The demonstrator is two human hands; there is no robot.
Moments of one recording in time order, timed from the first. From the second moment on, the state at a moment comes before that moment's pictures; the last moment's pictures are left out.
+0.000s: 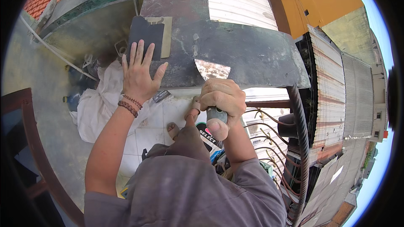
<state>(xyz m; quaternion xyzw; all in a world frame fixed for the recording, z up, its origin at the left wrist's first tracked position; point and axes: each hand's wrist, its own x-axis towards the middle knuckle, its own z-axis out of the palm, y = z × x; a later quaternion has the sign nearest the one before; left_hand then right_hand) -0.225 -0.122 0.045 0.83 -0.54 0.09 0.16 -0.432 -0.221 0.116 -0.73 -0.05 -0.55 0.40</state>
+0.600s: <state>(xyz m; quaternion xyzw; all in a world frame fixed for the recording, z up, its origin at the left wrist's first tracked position) -0.225 -0.124 0.048 0.82 -0.54 0.08 0.16 -0.405 -0.268 0.098 -0.80 -0.02 -0.52 0.30</state>
